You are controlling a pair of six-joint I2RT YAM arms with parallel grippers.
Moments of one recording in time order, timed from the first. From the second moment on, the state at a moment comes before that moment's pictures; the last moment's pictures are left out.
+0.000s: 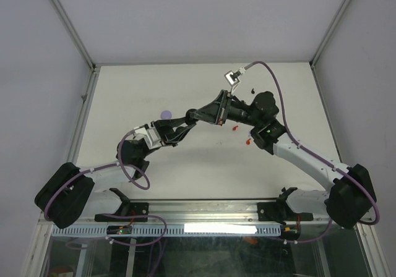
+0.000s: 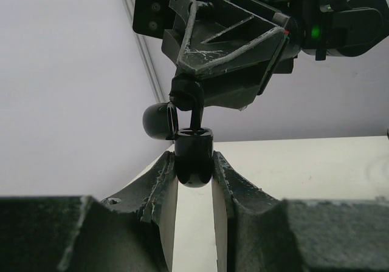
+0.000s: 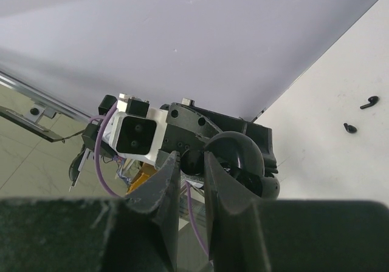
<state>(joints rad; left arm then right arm) -0.65 1.24 0.33 1.54 0.50 0.00 0.67 1.23 0.89 0.53 -0.67 1.04</state>
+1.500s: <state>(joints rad) -0.65 1.21 0.32 1.53 0.46 -0.03 0.68 1.19 0.81 0.53 -0.53 1.16</state>
